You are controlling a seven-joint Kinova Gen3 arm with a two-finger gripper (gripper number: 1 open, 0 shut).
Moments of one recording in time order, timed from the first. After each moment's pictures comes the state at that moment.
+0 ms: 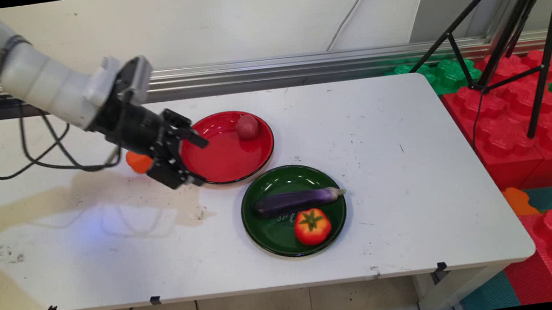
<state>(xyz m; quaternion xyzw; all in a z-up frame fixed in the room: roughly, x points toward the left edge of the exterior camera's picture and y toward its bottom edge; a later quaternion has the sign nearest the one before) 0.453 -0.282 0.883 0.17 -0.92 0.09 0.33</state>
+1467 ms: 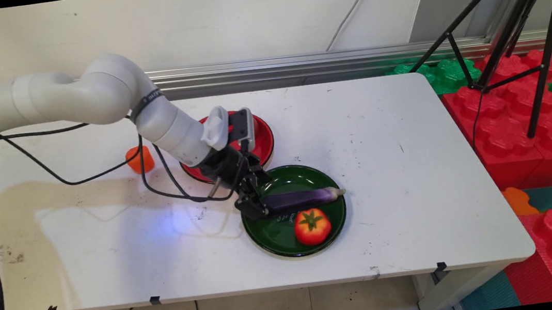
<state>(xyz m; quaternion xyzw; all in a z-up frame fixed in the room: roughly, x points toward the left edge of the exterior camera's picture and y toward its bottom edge) 0.326 -0.336 0.779 0.19 -0.94 0.06 0.29</state>
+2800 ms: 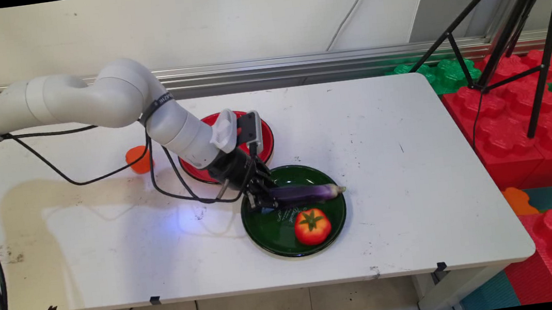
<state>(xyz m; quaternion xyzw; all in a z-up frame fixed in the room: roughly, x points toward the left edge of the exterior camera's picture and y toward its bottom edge) 0.315 -0.341 0.771 0.19 -0.94 0.06 0.29</state>
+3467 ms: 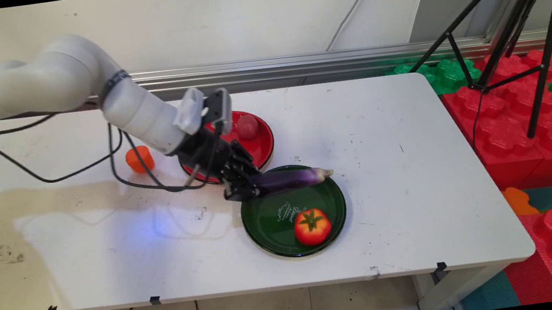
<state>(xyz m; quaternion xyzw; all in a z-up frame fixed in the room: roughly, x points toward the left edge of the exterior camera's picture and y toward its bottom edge) 0.356 -0.315 0.824 0.19 -0.93 0.07 0.32</state>
